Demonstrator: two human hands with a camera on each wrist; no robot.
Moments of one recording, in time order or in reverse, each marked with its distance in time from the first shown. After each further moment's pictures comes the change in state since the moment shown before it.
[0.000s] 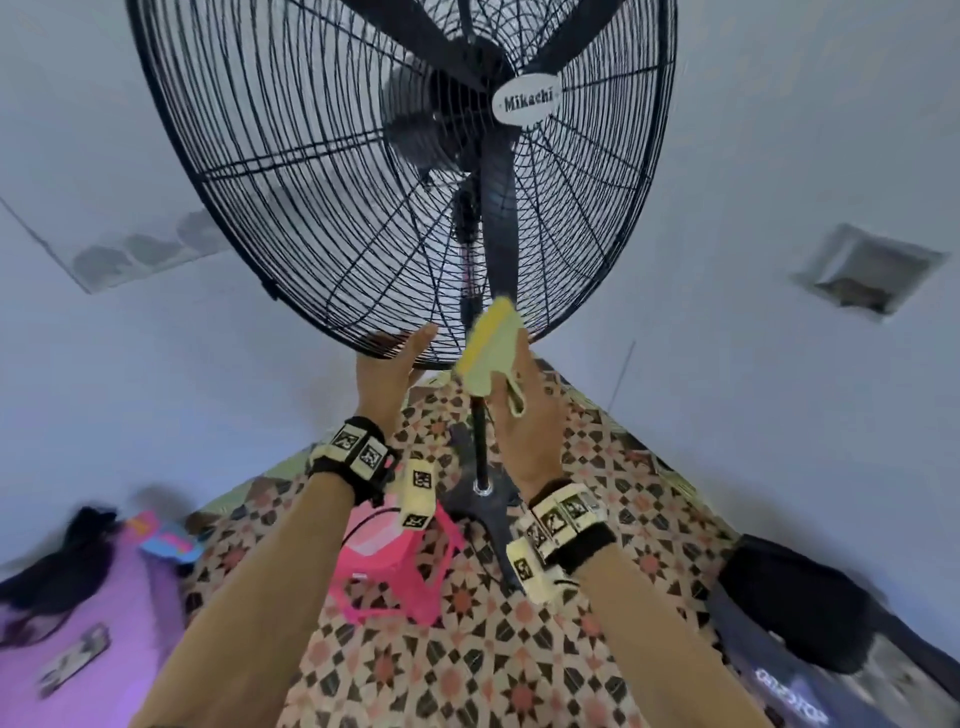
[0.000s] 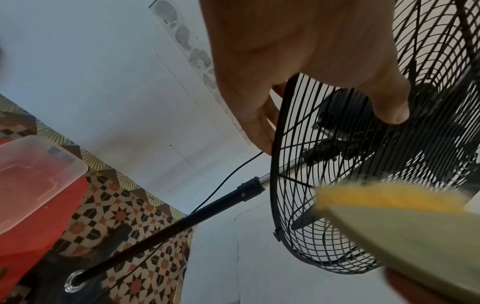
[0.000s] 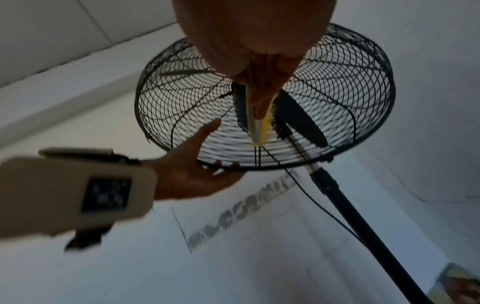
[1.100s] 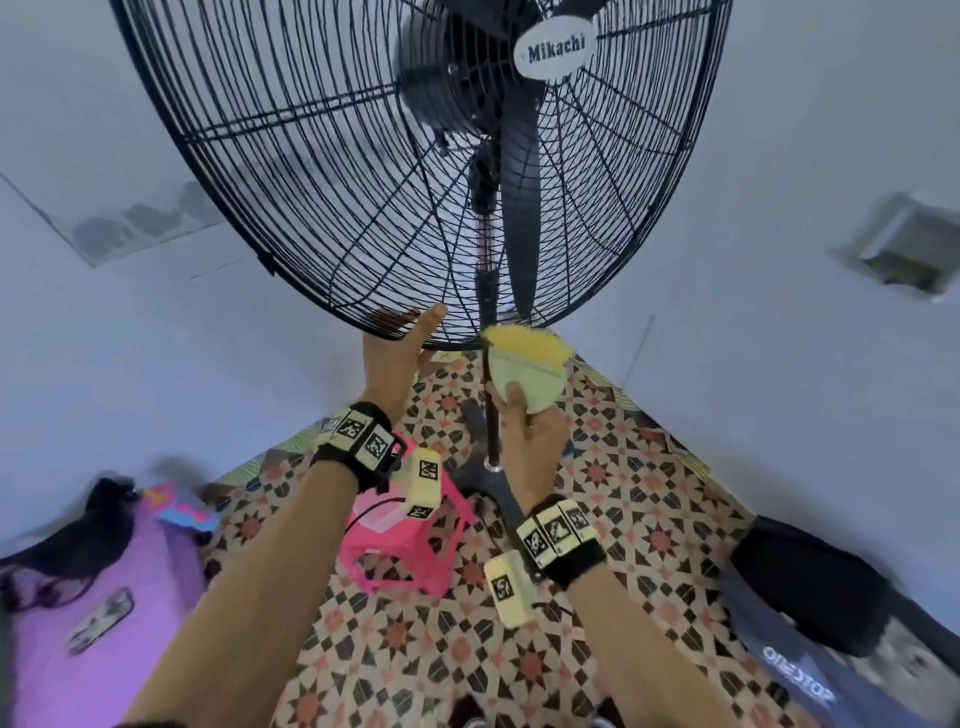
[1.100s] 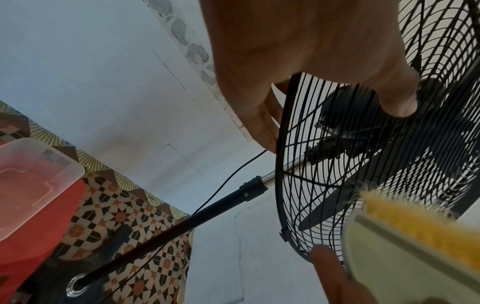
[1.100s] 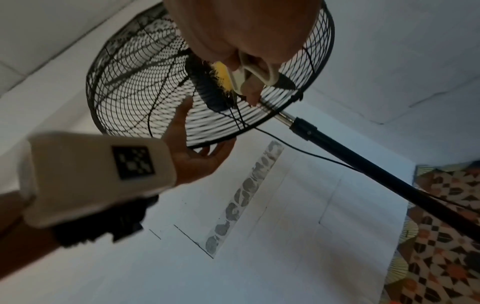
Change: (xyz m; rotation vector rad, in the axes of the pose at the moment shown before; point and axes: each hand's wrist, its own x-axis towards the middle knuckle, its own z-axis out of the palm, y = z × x) left_hand 0.016 -0.009 -0.009 0.014 -0.007 0.017; right_hand -0.033 0.041 0.047 0.189 0.095 0.321
